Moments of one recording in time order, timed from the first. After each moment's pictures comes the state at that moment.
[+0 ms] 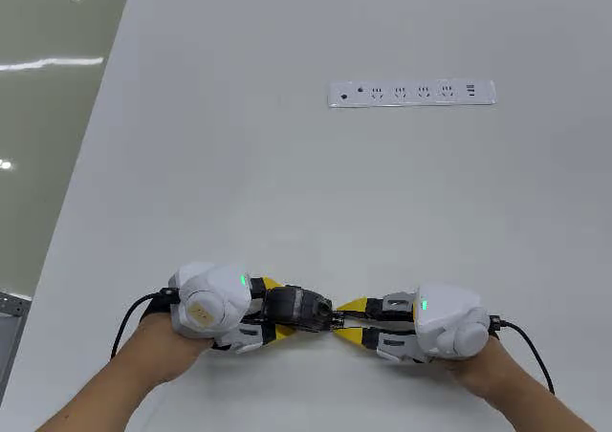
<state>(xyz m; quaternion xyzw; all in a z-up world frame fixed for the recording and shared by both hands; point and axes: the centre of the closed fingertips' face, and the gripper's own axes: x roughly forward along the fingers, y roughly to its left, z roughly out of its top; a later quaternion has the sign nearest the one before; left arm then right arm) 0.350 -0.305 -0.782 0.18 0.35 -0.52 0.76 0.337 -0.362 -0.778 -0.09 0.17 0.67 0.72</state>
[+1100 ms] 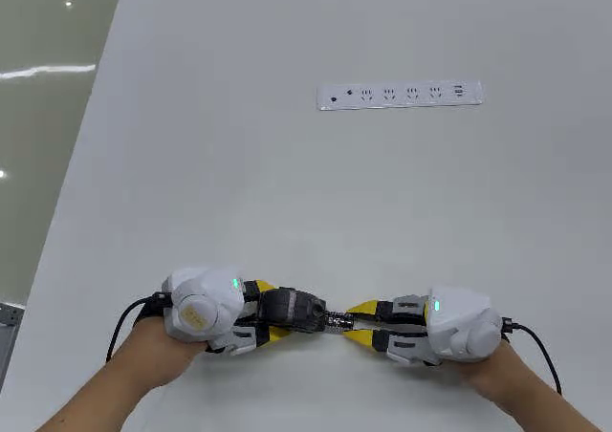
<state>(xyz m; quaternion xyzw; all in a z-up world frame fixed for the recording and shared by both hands) 0.350 -0.305 -0.783 0.19 0.35 -0.52 0.76 0.336 -0.385 -0.778 -0.08 0.18 0.65 0.73</state>
